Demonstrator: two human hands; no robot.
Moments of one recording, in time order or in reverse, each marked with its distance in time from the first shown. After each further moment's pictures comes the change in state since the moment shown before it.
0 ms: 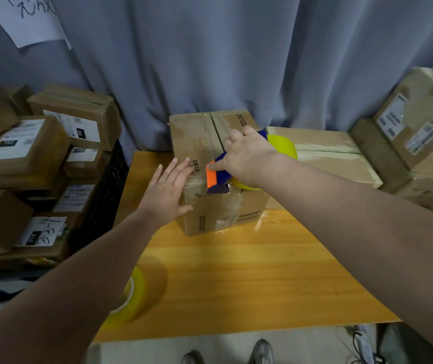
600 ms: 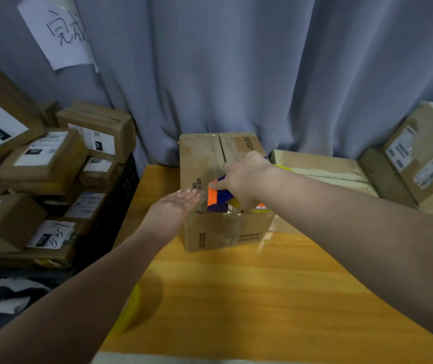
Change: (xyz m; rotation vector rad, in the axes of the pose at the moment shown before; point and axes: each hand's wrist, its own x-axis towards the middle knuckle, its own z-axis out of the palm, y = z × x) left_hand -0.006 0.014 -0.007 0.092 0.176 0.193; right_hand -0.002 0.015 -0.015 0.025 -0.143 -0.123
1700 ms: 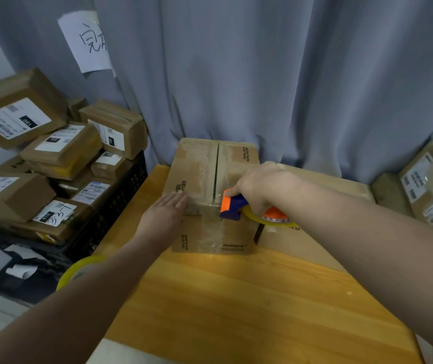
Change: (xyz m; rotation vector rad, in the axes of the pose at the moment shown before) left_hand 0.020 0.085 -0.018 0.029 -0.133 -0.474; right_hand -0.023 0.062 0.063 0.102 0.000 -0.095
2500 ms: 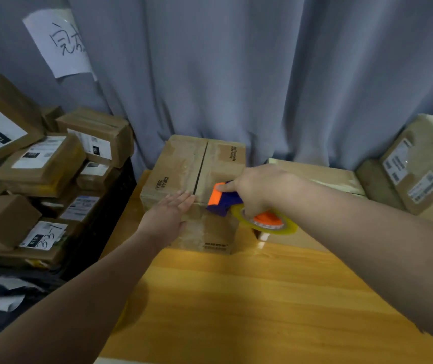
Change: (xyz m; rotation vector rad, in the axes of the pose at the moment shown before) left_hand 0.027 -0.042 -0.001 0.018 -0.204 0.193; right_hand -0.005 -0.025 -0.024 0.181 0.086 0.118
